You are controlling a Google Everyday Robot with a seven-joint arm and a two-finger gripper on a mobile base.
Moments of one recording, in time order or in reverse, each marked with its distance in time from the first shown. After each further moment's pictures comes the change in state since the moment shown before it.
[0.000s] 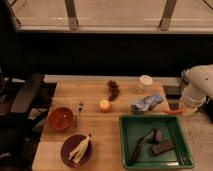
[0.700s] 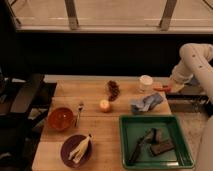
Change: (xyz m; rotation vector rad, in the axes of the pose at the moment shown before) arm -0.023 -0.124 -0.015 0.103 -0.078 -0.049
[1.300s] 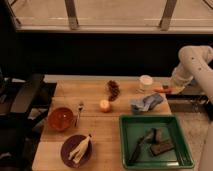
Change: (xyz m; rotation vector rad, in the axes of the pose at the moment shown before) arm 0.010 0.015 0.012 0.020 0.057 0.009
